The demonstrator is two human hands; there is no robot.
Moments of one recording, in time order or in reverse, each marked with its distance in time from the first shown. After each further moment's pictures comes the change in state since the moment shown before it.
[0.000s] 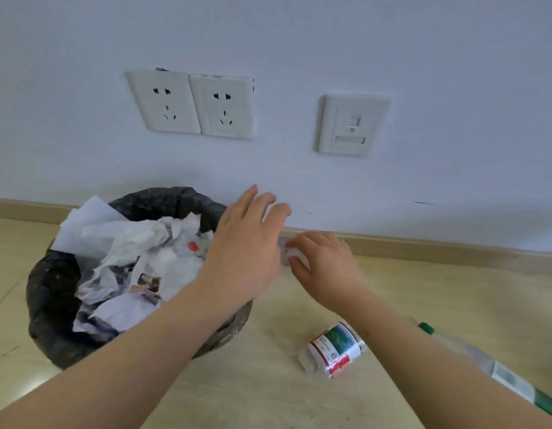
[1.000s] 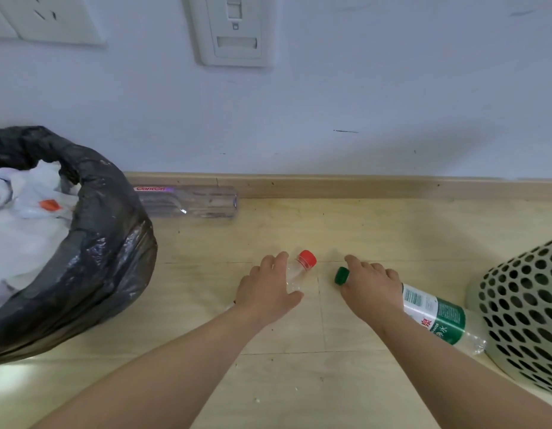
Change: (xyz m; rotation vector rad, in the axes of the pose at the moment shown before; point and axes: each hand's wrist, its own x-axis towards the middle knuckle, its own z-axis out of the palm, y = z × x) left_hand -0.044 0.136 0.175 -0.305 -0.789 -0.268; right_hand -0.139 0.173 0.014 -0.388 -0.459 0.663
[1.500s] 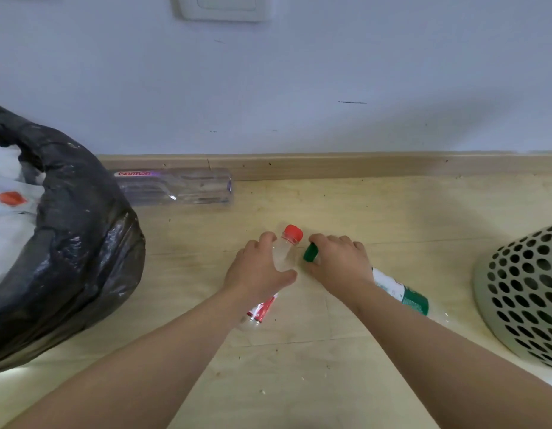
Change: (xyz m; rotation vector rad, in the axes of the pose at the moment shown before) left_hand 0.017 -0.021 -0.006 -0.226 0.009 -0.067; right_hand 0.014 -0.047 -0.003 0.128 0.007 -0.155
